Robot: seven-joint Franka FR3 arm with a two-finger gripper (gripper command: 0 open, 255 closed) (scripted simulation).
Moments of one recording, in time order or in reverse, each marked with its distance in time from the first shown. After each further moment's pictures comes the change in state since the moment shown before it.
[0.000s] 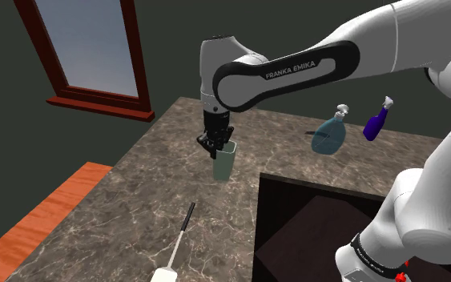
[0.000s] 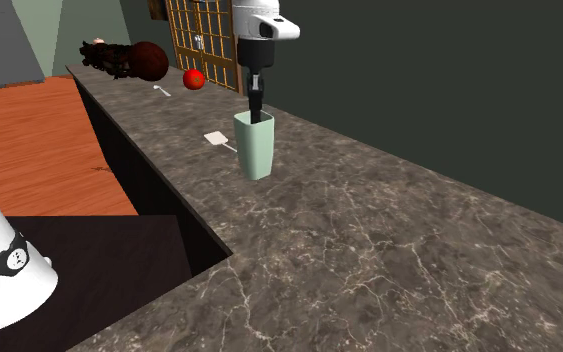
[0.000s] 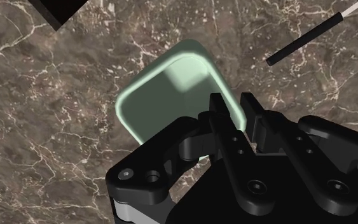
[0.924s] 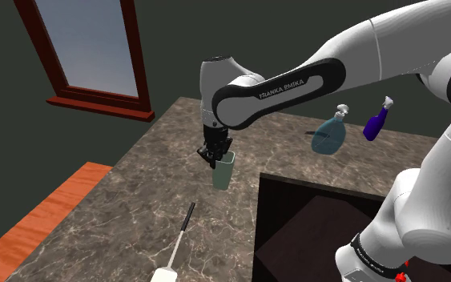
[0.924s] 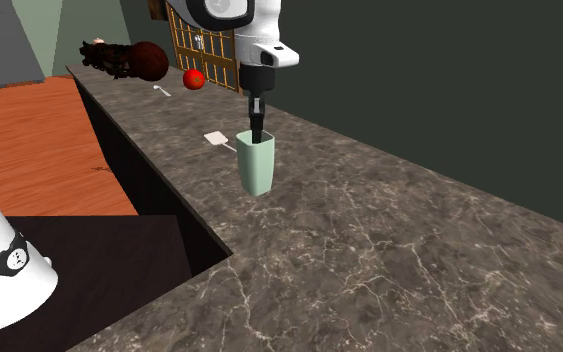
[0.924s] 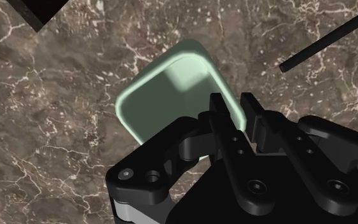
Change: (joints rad) arm 0.001 0.039 0.000 -0.072 -0.007 0.112 0.002
